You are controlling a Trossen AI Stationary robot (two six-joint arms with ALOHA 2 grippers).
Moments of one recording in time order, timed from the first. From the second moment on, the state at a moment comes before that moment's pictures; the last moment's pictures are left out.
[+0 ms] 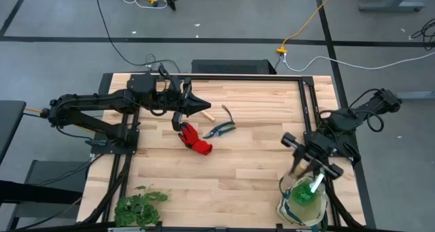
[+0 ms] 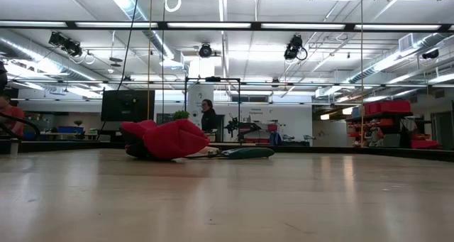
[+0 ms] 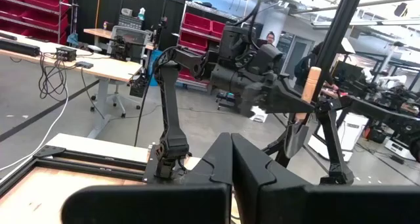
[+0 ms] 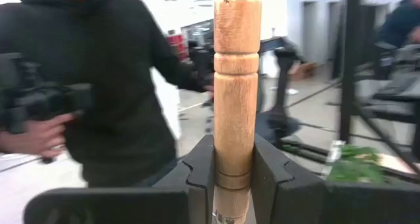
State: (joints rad) left arm 0.07 1.17 1.16 0.11 0.15 -0.28; right arm 0.50 0.86 0.89 0.05 -0.39 0.14
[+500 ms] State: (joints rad) left arm 0.07 1.17 1.16 0.10 0.16 -0.22; right arm 0.71 0.86 0.89 -0.03 -0.41 0.15
